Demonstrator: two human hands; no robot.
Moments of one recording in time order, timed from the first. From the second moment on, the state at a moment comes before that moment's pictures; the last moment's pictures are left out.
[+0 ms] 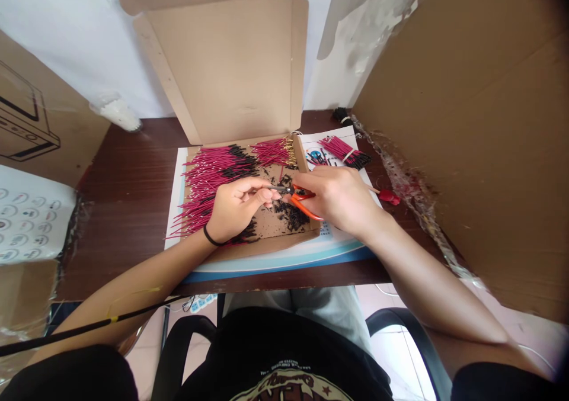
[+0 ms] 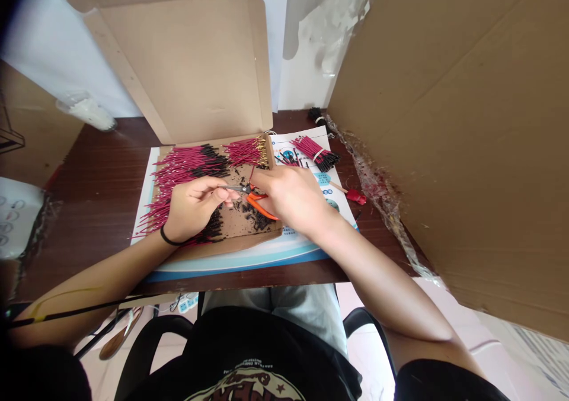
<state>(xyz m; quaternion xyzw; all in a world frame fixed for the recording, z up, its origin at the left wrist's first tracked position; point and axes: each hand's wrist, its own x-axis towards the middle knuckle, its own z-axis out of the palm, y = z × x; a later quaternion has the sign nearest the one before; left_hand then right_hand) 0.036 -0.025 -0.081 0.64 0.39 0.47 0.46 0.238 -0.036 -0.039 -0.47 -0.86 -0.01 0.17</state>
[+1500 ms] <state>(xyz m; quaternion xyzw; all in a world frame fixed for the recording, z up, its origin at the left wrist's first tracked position) 0.037 -0.020 -0.081 0.56 0.32 0.53 0.55 0.219 -0.035 -0.059 -0.48 -0.78 0.17 0.36</state>
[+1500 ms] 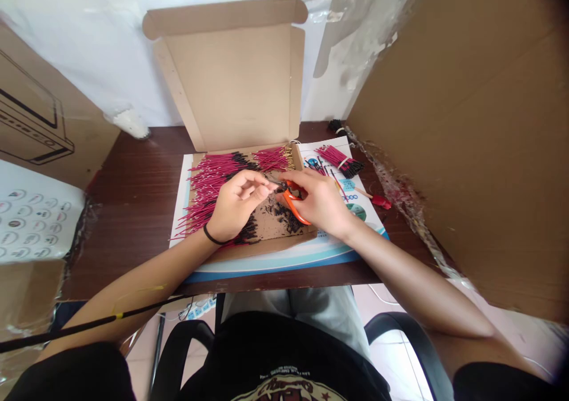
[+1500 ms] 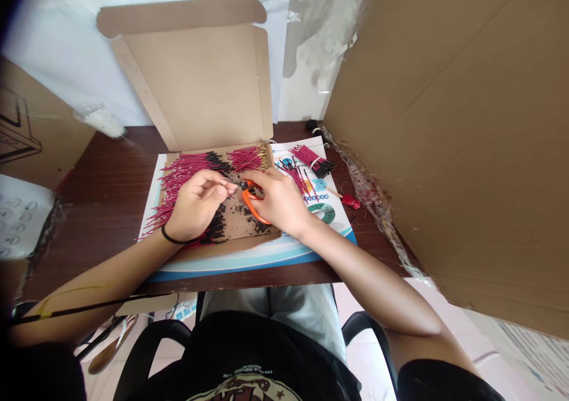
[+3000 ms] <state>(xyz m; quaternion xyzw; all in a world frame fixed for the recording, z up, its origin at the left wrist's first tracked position) 0.036 -0.023 -0.074 0.48 0.36 0.42 0.67 0.212 -0.040 -0.062 -0.34 -0.65 0.56 0.39</state>
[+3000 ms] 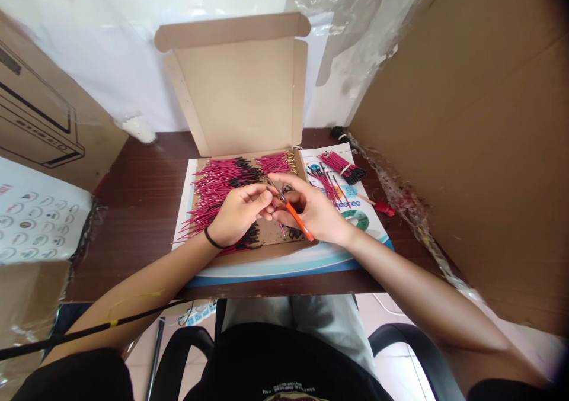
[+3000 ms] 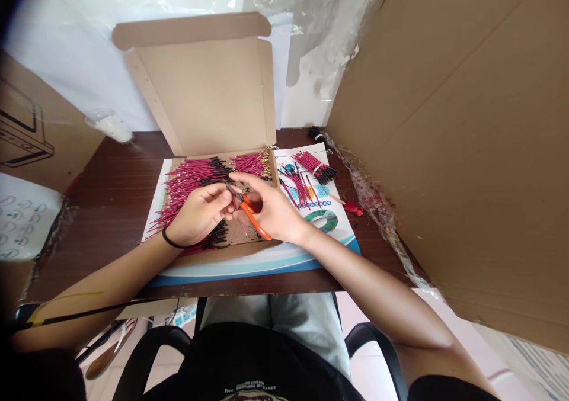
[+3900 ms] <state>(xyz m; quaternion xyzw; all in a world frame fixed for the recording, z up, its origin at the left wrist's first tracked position) 0.036 -0.024 -0.076 0.49 0.38 0.44 0.65 0.223 -0.035 -0.049 -0.48 -0.70 0.36 0.38</state>
